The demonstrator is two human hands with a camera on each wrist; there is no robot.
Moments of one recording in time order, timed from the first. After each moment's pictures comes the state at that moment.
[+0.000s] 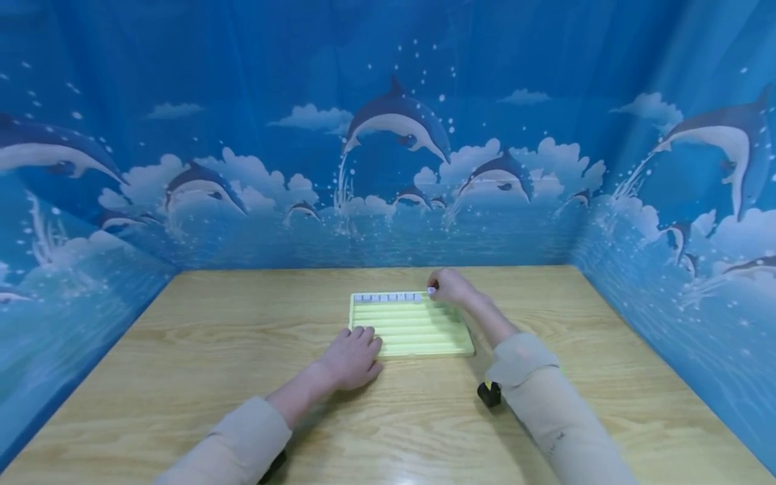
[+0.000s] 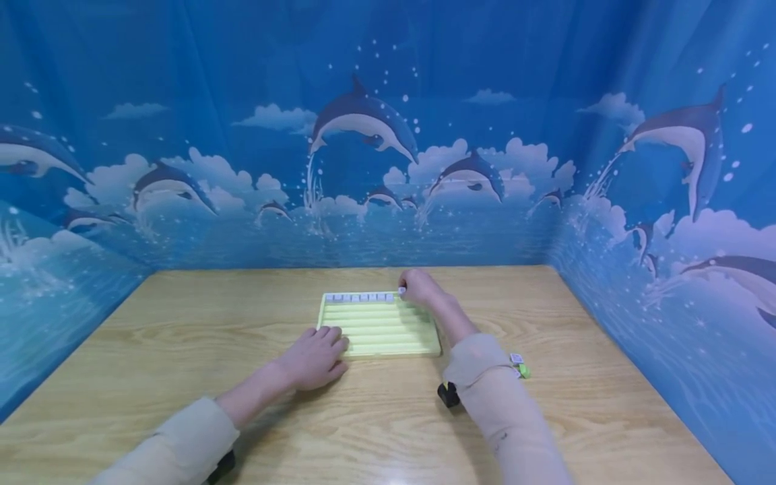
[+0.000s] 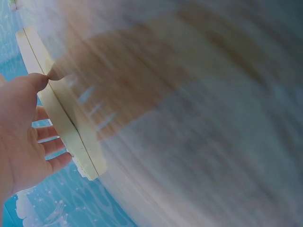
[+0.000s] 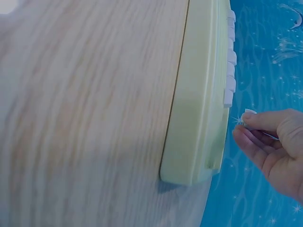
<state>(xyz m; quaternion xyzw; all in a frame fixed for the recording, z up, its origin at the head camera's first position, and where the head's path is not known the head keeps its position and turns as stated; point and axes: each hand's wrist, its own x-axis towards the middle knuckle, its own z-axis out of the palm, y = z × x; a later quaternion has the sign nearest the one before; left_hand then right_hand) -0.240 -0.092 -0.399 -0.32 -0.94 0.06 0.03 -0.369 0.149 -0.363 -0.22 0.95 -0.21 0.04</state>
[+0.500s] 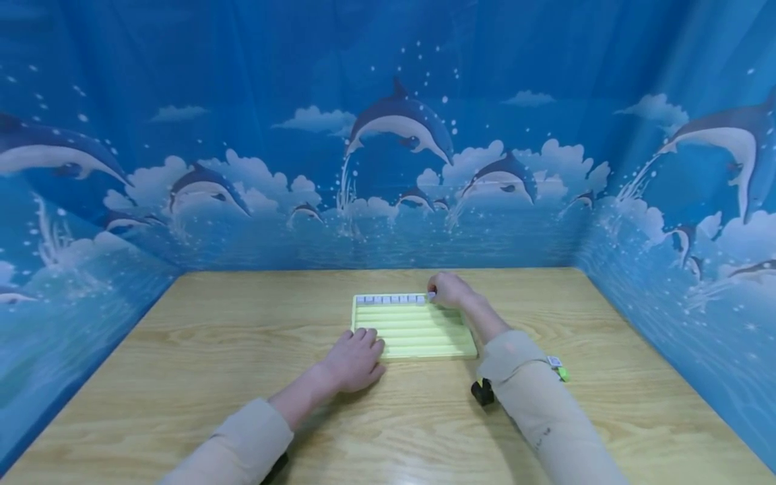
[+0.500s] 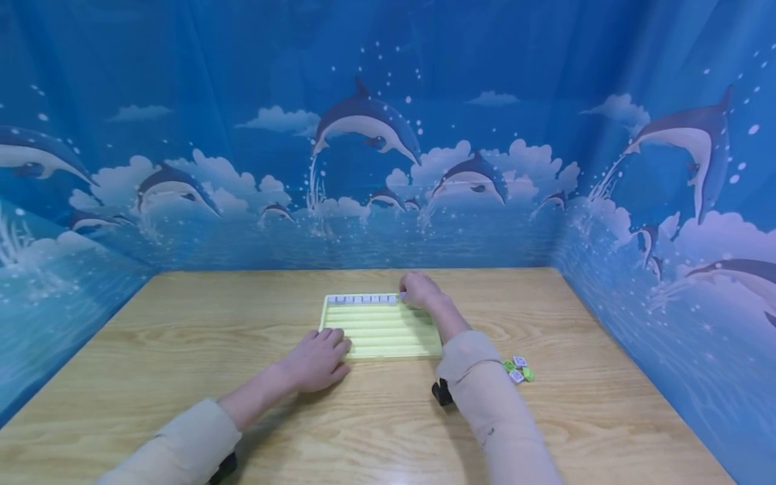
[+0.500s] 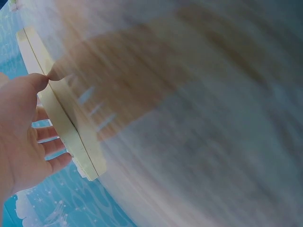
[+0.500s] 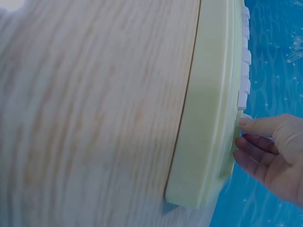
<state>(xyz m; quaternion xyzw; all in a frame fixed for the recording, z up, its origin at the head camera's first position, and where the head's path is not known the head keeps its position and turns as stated) -0.239 -0.091 -0.399 -0.32 -0.94 0.07 0.04 -0.375 0.141 -0.367 -0.22 0.96 -0.15 0.05</state>
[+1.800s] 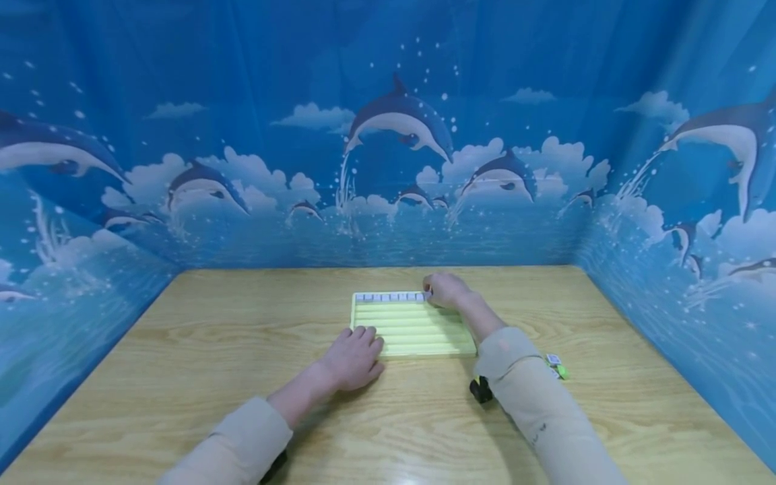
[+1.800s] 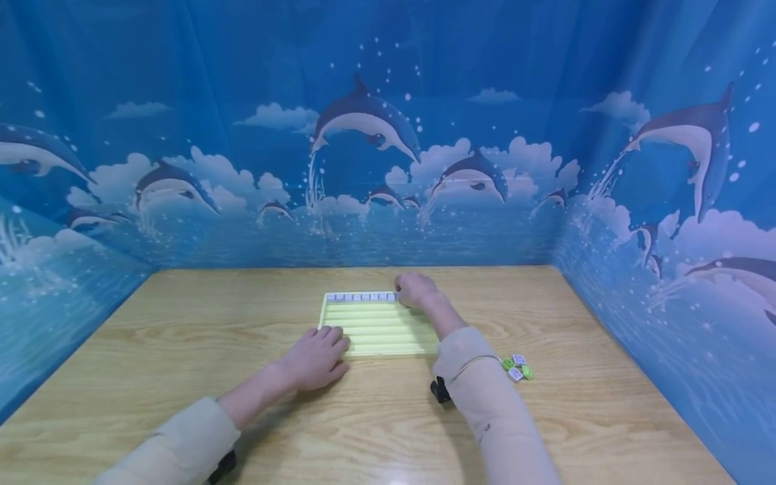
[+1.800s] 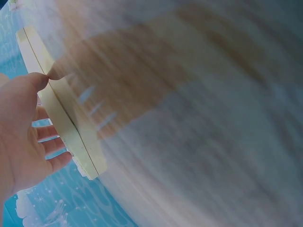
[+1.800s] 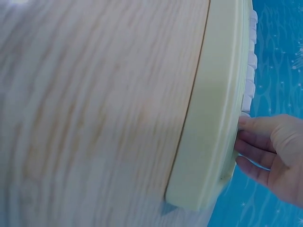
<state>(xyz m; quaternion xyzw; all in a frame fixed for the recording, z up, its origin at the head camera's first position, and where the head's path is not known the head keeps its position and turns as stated) -0.239 -0.091 -0.400 -0.33 -0.94 0.06 0.05 -0.377 0.138 -0.372 -0.24 0.97 -0.09 0.06</state>
